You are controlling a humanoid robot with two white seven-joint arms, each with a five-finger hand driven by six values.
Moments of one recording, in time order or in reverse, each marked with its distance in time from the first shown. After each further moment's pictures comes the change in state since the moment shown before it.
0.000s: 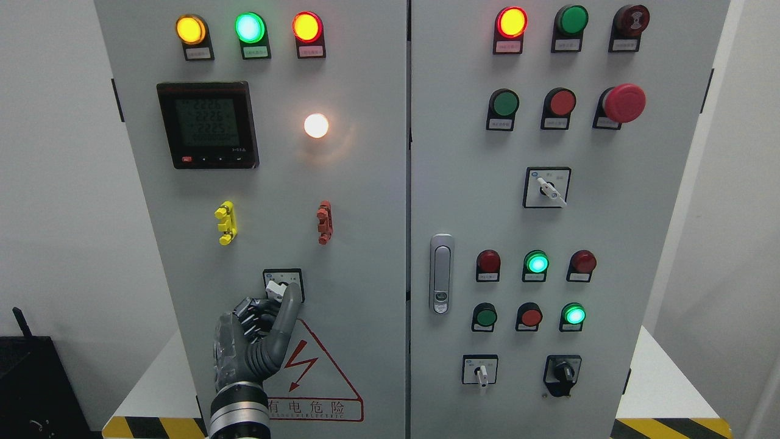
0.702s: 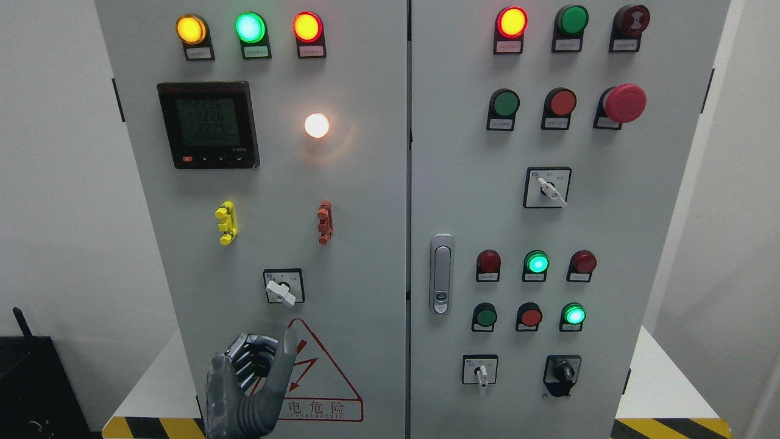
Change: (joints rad) left arm 0.351 0.033 -0.030 -0.052 -0.004 -0.559 -0.092; right arm 0.000 0.000 0.000 0.000 0.000 0.000 0.000
